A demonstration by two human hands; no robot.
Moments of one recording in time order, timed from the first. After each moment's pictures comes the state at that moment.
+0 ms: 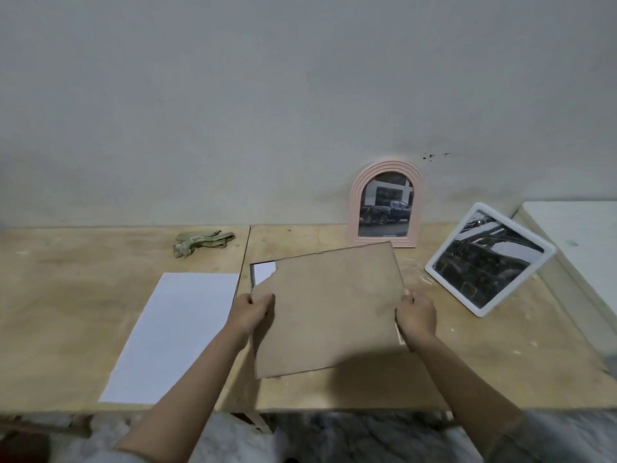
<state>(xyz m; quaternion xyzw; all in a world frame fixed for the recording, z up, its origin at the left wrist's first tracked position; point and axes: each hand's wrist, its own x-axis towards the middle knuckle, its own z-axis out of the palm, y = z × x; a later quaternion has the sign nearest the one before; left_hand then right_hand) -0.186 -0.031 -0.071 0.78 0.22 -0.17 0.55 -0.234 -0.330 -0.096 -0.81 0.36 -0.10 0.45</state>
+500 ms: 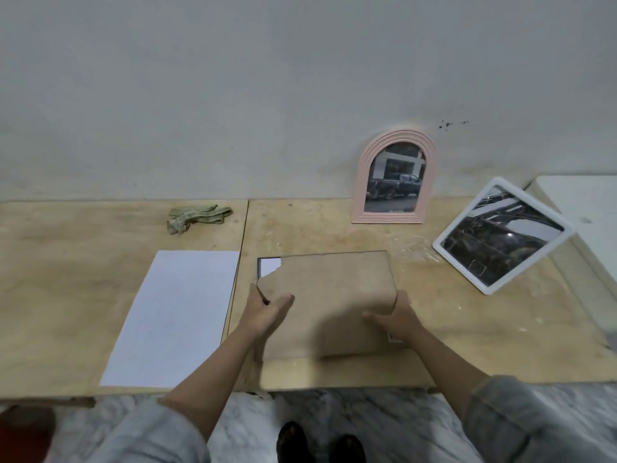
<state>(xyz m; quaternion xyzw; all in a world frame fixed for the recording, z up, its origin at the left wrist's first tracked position) -0.196 -0.025 -0.131 0.81 0.13 -0.18 0.53 -0.244 -0.326 -0.172 -0.83 0.28 0.17 0.45</state>
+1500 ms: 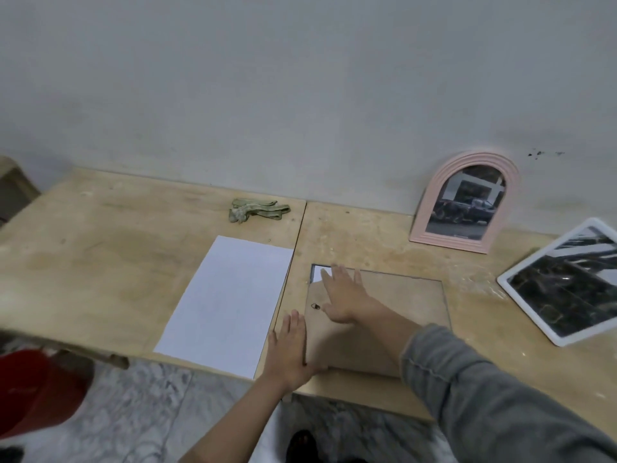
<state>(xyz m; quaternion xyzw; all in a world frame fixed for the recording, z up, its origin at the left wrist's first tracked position) -0.260 0.019 -0.155 0.95 -0.05 -0.23 0.20 -0.145 -0.131 -0.125 -0.96 -0.17 0.23 0.03</state>
